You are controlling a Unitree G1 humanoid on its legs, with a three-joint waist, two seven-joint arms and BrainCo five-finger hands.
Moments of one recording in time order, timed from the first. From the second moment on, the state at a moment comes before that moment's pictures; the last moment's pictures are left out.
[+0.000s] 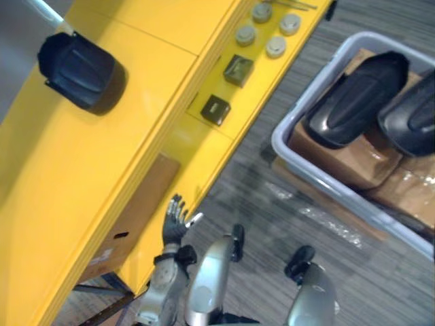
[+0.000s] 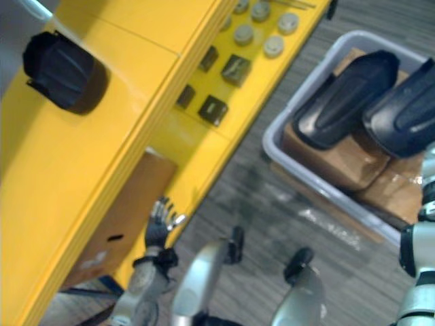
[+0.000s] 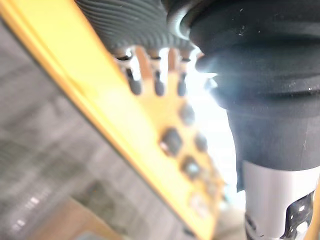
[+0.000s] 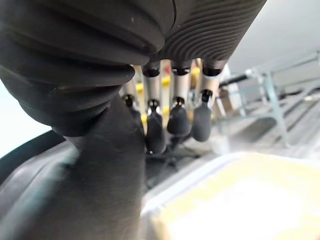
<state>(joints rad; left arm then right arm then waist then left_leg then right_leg) 0.11 0.15 -0.29 -0.02 -0.40 -0.22 0.33 -1.00 -0.94 0.12 1.04 -0.13 0.30 -0.63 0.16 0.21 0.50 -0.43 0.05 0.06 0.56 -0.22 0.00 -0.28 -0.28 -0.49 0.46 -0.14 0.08</state>
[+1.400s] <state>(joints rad) -0.87 0.31 -0.37 0.43 -0.61 0.20 0.22 -1.05 -0.63 0.23 0.67 -0.47 0.05 -0.49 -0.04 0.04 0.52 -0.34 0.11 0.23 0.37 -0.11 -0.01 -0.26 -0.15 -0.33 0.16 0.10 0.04</state>
